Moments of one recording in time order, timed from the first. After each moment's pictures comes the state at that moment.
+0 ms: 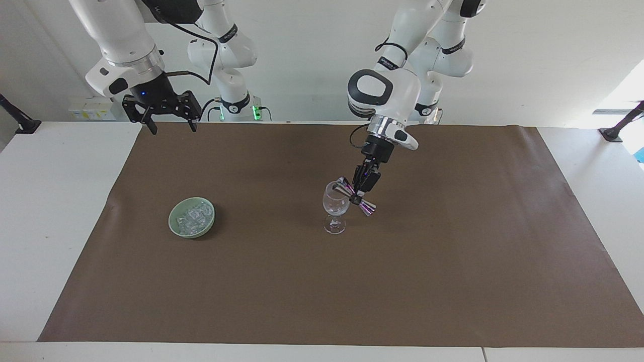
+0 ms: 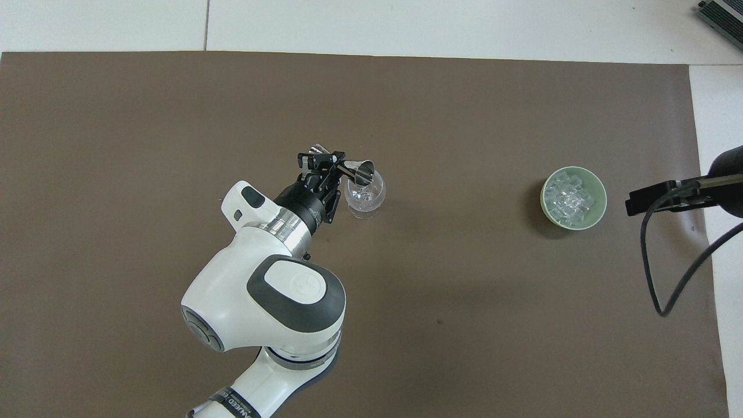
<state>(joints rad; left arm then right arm) -0.58 0.21 -0.19 -1.91 -1.80 3.33 -0.30 0.03 -0.04 -0.02 -1.59 0.00 1.53 -0.06</state>
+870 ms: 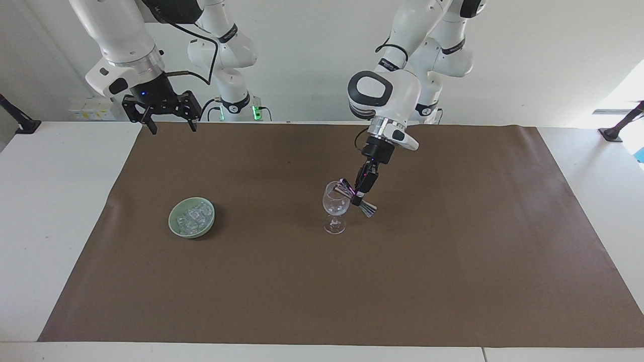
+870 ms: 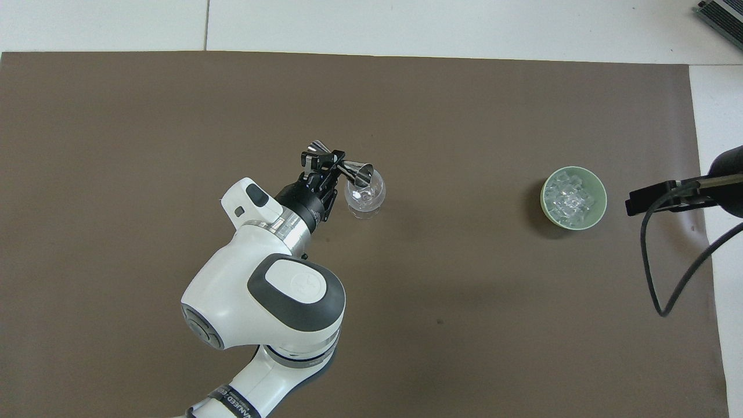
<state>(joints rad) -0.58 0.21 -0.19 -1.92 -1.78 3.33 -0.20 0.03 -0.04 -0.02 -1.59 0.00 1.53 -0.06</state>
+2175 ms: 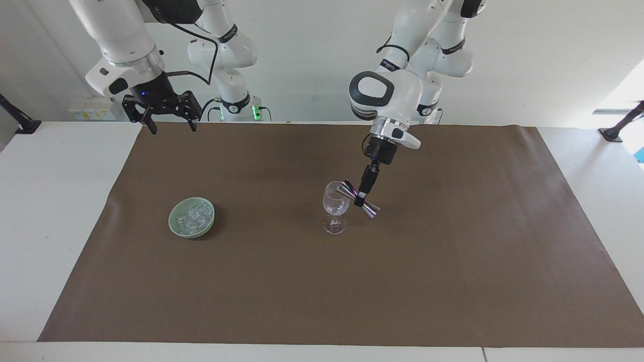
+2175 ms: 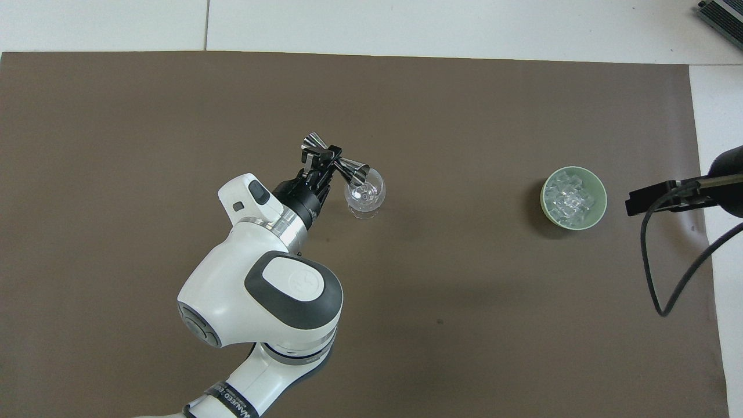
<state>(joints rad) -0.58 0.21 -0.18 -1.91 -1.75 3.34 -0.06 0.03 -0.04 -0.02 -1.59 0.00 1.53 -0.06</state>
